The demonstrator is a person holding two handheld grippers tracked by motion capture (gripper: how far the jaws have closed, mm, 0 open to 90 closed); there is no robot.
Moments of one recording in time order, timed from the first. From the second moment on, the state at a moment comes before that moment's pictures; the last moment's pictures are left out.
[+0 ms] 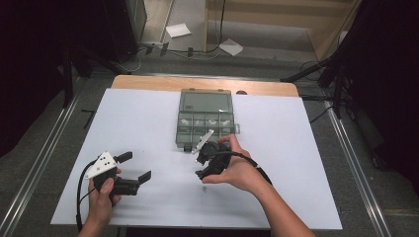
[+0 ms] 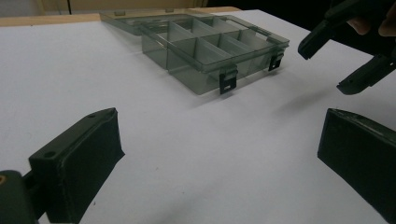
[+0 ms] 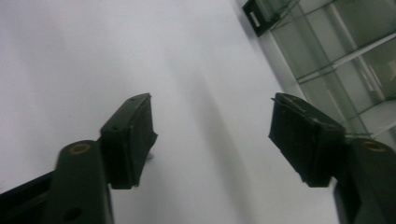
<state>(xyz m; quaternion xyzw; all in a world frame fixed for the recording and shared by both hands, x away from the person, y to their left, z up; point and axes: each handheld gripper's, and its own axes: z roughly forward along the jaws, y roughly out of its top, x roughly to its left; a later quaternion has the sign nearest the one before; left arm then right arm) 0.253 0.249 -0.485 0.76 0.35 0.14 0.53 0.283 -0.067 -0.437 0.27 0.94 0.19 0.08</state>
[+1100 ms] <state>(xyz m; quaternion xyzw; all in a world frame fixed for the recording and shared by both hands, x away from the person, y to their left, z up) 0.253 0.247 -0.485 0.76 0.34 0.14 0.53 0.261 -0.071 -0.471 0.30 0.93 0.21 0.00</state>
